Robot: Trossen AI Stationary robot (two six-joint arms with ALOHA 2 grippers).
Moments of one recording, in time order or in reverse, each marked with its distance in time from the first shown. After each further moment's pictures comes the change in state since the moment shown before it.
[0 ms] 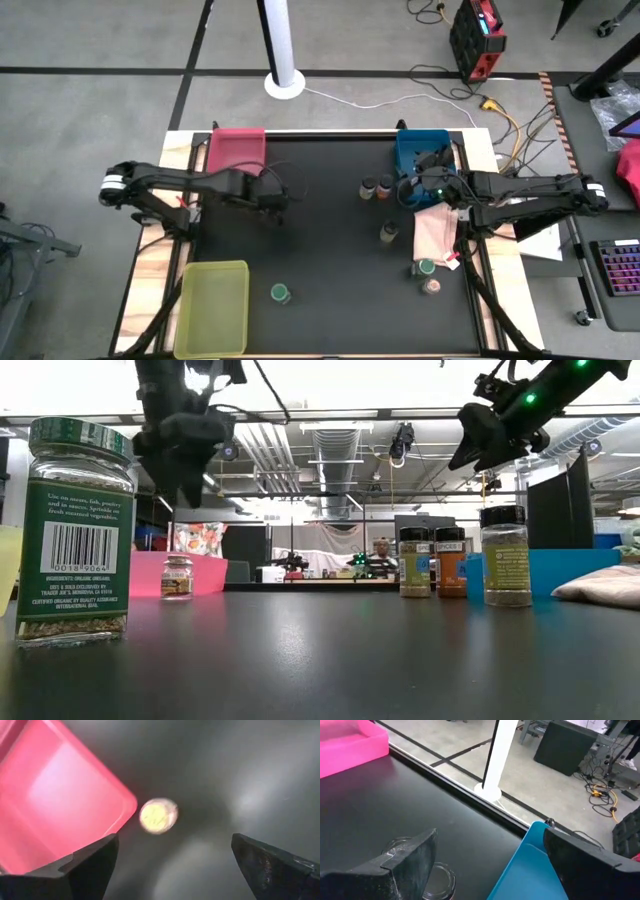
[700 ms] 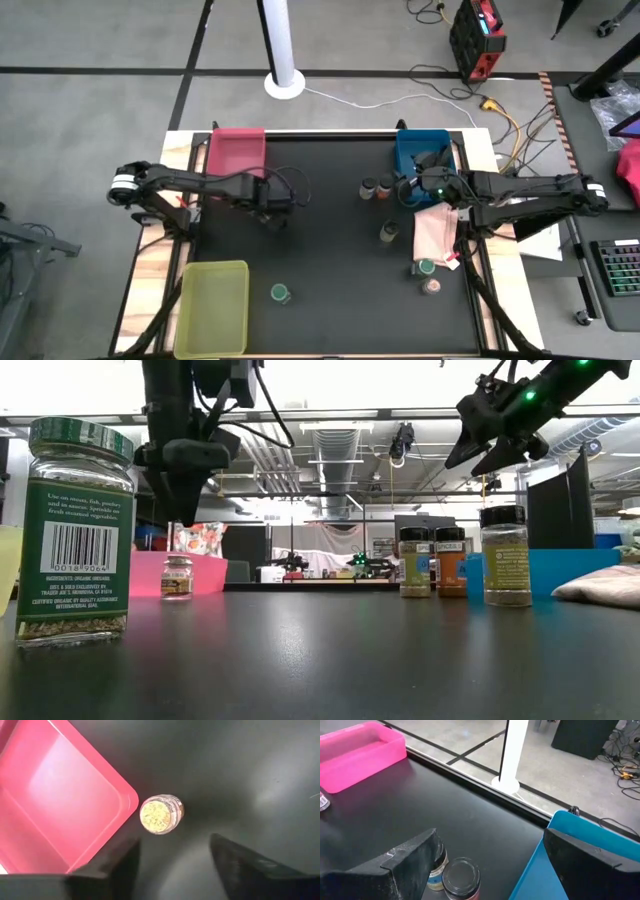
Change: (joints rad) left arm -0.003 0.082 -0.014 0.018 -0.010 -0.015; right arm 0.000 -0.002 0.000 0.000 -0.089 0.107
